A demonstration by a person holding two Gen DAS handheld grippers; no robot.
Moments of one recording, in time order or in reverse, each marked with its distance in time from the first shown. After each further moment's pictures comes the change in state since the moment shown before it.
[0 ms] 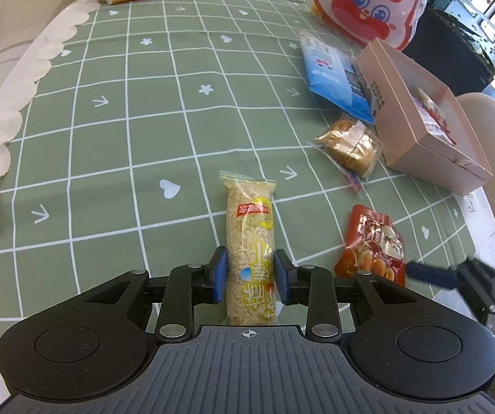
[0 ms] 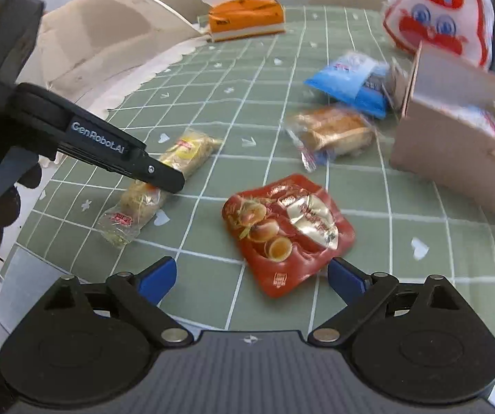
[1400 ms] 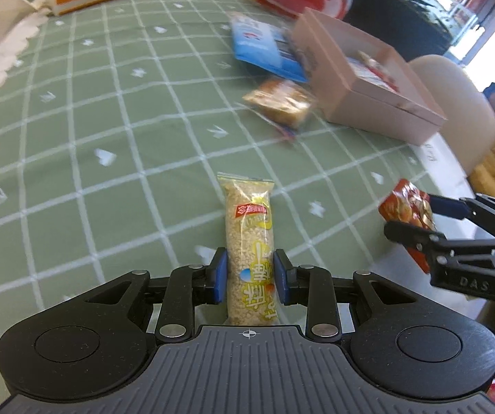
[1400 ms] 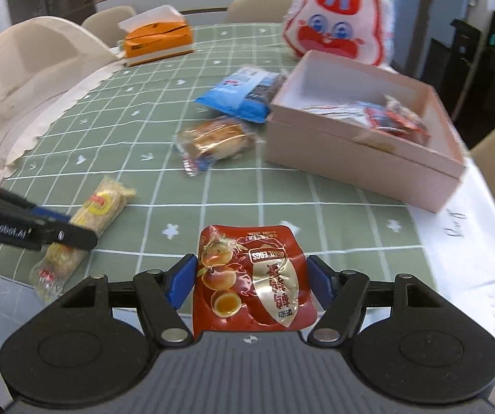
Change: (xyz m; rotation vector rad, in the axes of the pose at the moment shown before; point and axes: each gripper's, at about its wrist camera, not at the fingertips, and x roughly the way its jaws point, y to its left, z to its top) left arm -0.007 -0.033 -0.039 0.142 0.004 -0.110; right arm -0.050 -0.040 -0.020 0.127 -0.044 -0.246
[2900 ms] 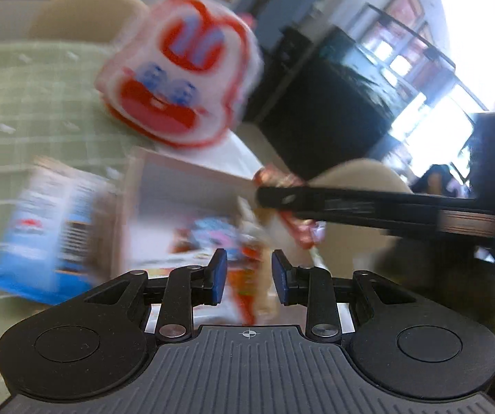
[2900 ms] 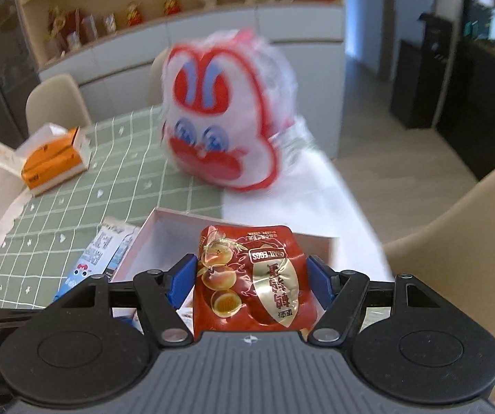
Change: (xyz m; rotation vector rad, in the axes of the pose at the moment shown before) left arm 0.077 -0.128 0.184 -0.068 -0.277 -0.194; right arm 0.088 -0.188 0.205 0.130 -0.041 0.020
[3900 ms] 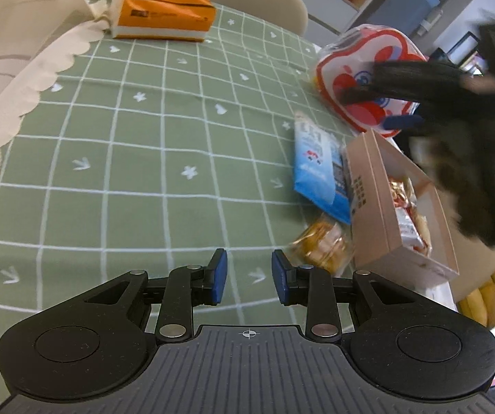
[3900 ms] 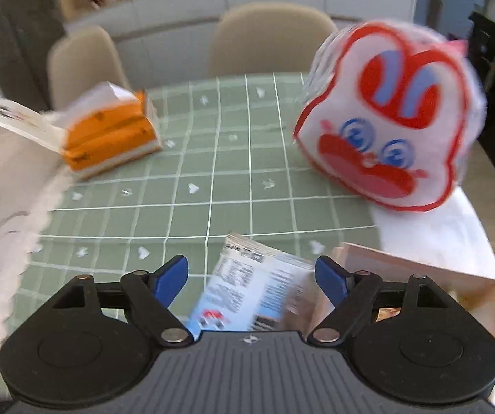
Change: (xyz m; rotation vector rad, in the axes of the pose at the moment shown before) left arm -0.140 0.169 -0.060 -0.222 0.072 0.231; right arm 0.073 0.187 0.051 -0.080 0.138 -0.024
